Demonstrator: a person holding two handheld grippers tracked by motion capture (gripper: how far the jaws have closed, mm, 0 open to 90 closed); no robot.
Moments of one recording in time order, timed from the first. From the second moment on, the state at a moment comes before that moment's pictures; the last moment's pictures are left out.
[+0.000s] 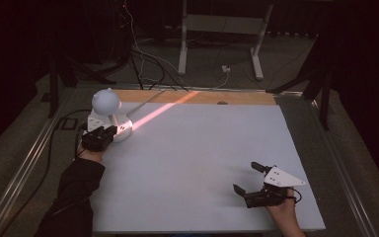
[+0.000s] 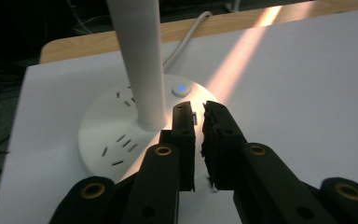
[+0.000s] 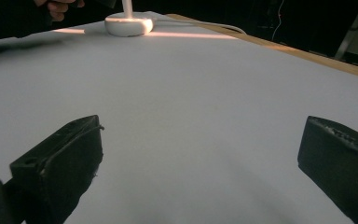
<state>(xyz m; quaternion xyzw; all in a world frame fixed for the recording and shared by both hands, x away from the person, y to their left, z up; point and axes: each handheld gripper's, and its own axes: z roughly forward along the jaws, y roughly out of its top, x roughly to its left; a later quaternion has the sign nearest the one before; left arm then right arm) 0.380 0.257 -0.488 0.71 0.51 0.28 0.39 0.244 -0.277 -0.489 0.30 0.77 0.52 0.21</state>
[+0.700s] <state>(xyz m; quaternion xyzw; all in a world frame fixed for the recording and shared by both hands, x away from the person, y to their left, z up) 0.357 0.250 -0.465 0.71 0.53 0.22 0.41 0.245 -0.278 -0.489 0.30 0.77 0.52 0.21</state>
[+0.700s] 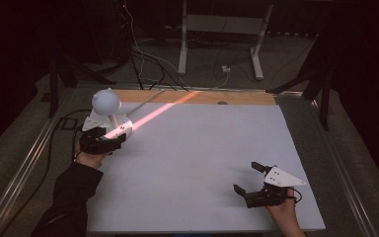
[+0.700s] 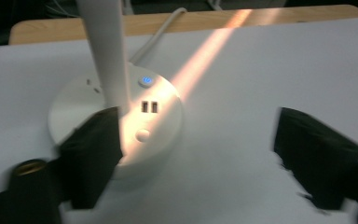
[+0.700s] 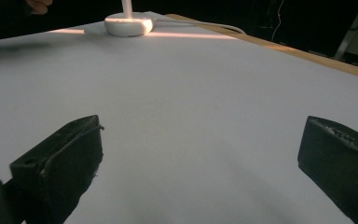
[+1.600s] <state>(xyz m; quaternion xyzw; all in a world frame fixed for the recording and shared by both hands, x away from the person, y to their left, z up) 0.290 0.221 -0.466 0.76 0.43 0.17 0.45 0.246 -0.277 -0.489 0.30 0.77 0.52 0.21</state>
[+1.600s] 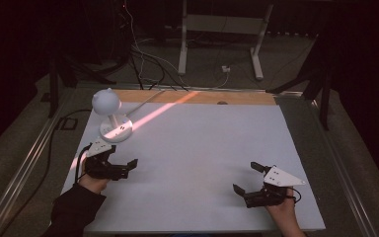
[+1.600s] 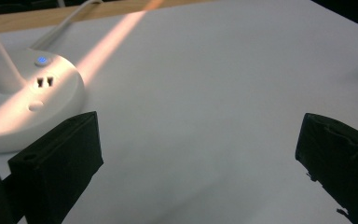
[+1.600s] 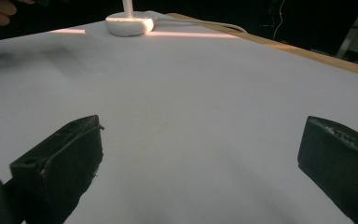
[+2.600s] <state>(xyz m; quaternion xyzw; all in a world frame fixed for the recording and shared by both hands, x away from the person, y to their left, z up) 0.253 0.210 -0.504 0.80 0.39 0.15 0.44 0.245 -0.276 -0.489 0.30 0.77 0.52 0.20</state>
